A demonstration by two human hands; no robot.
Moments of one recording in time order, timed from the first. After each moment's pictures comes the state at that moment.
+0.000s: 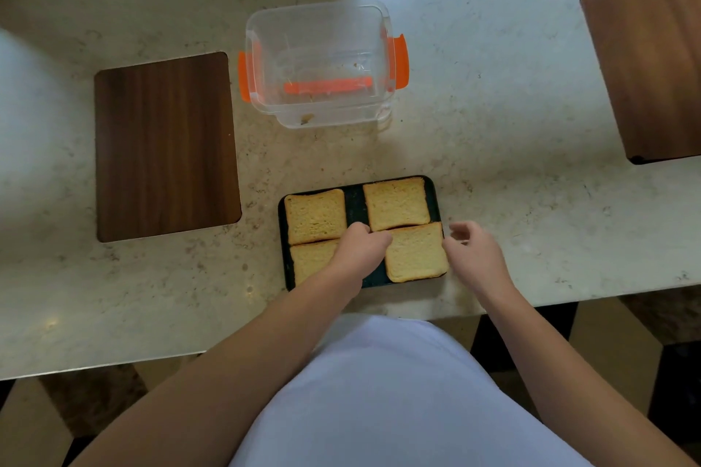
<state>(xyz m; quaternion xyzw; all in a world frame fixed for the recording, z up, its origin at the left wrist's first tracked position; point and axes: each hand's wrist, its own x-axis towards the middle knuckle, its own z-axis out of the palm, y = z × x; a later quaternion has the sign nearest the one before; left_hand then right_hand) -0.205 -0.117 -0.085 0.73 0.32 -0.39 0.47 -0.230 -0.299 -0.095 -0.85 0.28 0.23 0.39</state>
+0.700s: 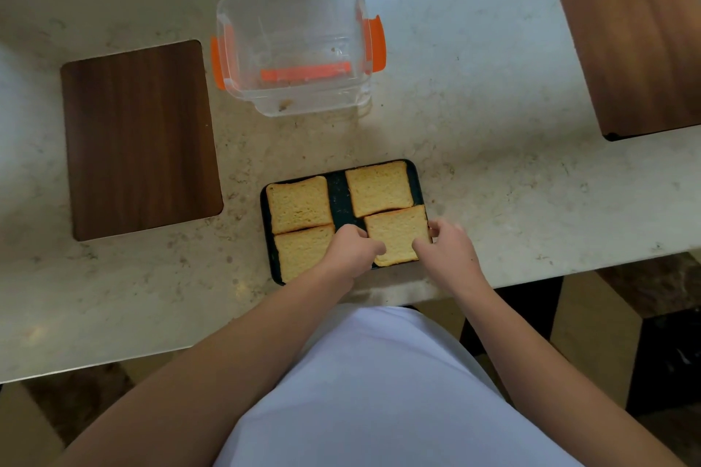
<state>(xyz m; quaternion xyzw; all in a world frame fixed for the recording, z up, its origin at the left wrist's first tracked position) -0.228 -0.127 -0.096 0.74 0.29 -0.41 0.44 -0.252 -0.284 -0.103 -0.87 0.25 0.26 0.34</state>
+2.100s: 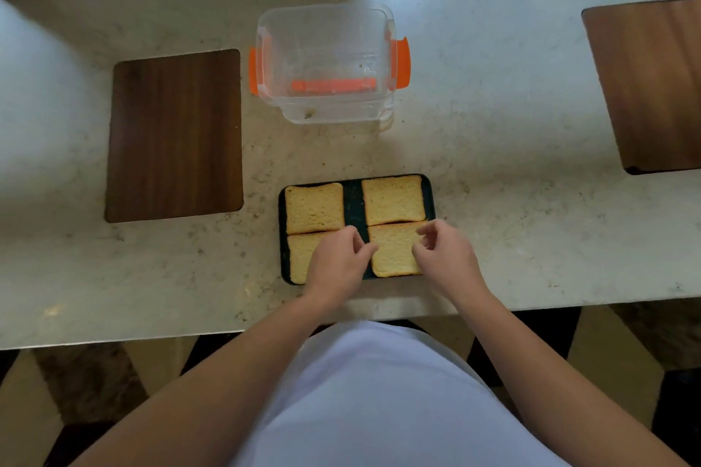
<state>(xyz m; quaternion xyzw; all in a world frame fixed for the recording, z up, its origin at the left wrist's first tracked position) -0.250 -0.099 -0.083 0.91 0.12 -0.21 0.34 -0.241 -0.277 -0.095 -0.89 0.16 0.22 0.36</state>
